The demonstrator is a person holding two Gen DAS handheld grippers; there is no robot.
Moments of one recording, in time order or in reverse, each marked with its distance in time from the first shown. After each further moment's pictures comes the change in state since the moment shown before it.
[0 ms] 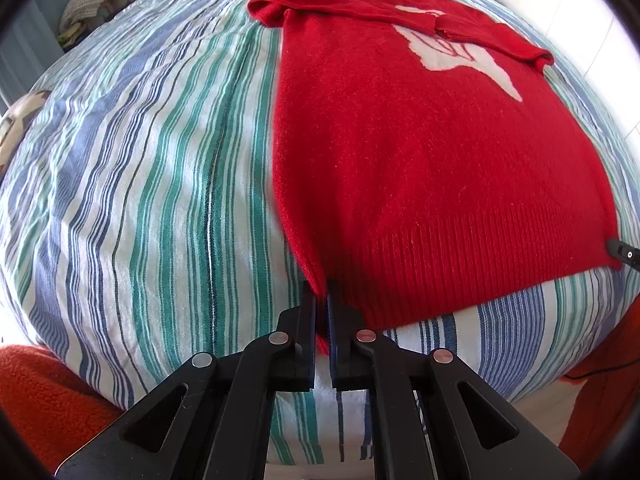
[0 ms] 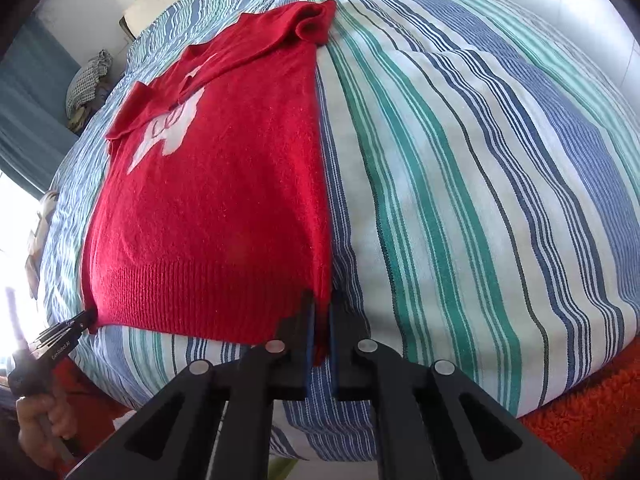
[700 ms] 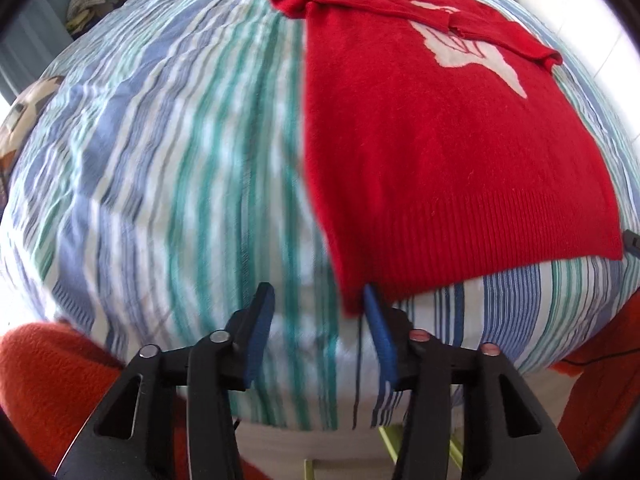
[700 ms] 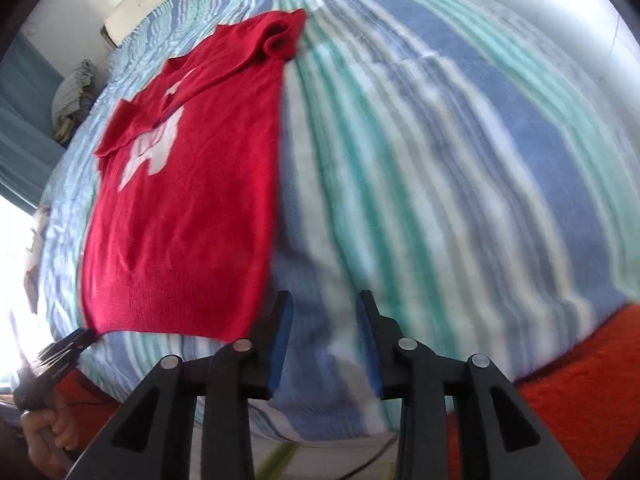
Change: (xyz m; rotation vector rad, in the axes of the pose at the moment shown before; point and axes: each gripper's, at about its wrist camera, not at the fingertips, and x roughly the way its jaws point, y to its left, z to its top) left arm -0.028 0.021 -0.008 -0.039 0.065 0.029; right arm -0.030 -0.022 0.009 0.056 0.022 -0.056
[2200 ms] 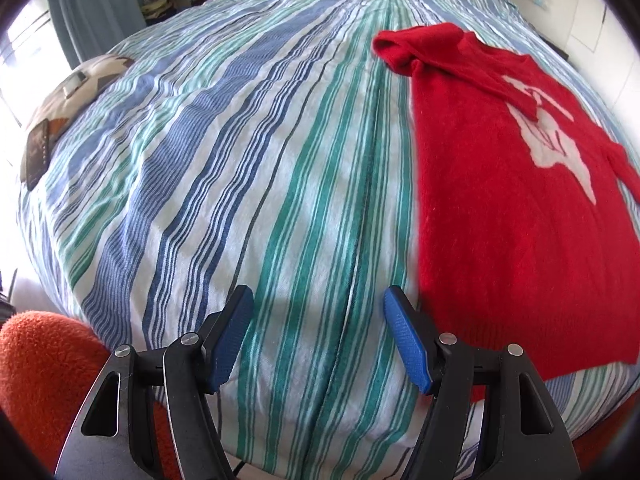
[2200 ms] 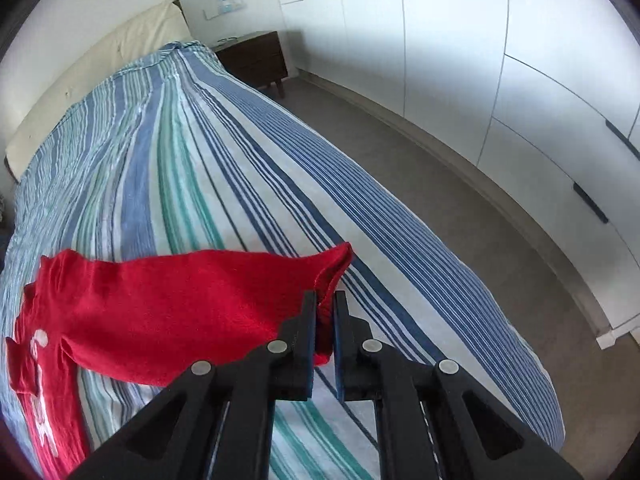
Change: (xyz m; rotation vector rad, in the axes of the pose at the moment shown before) left arm 0.007 0.046 0.023 -0.208 -0.143 0.127; right arm -0.008 -0.215 0.210 0.301 -0.310 -0.275
